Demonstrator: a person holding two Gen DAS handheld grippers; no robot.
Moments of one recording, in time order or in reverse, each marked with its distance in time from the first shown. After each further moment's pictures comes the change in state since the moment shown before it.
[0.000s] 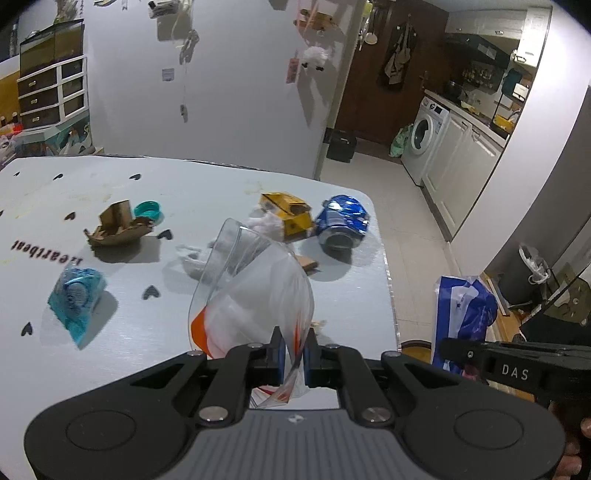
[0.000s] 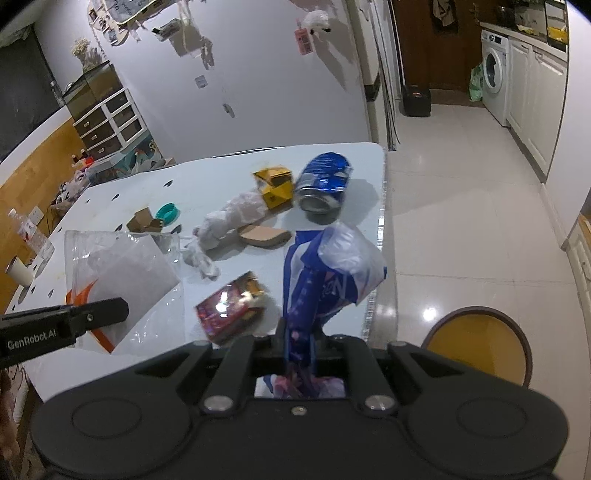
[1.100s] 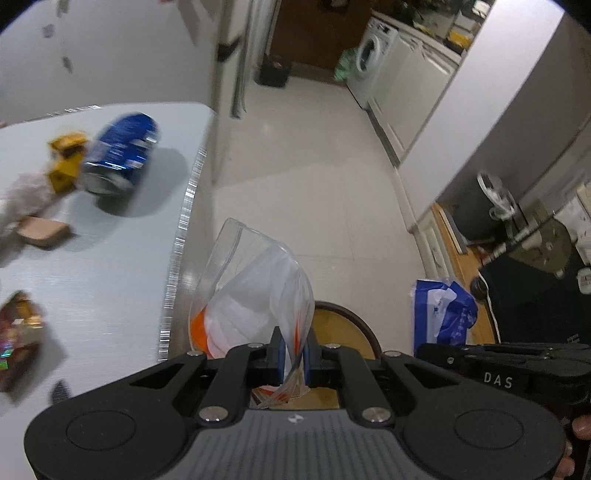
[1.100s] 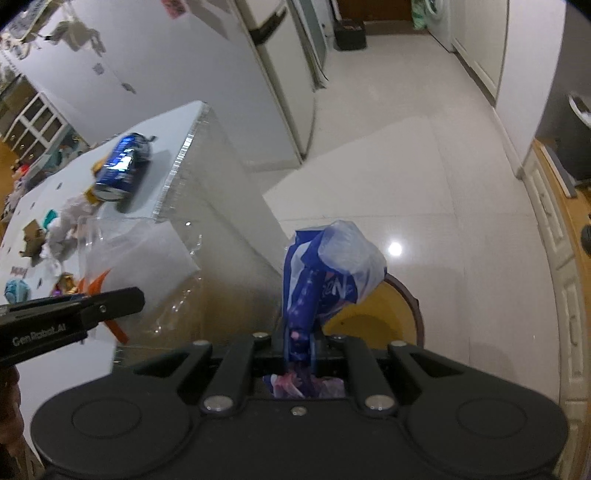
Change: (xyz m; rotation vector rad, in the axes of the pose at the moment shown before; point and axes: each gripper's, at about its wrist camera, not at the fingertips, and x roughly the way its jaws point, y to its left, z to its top) left arm 0.174 -0.219 -0.001 0.084 0.254 -0.143; right arm 0.033 -0.254 0.009 0.150 0.206 -0.073
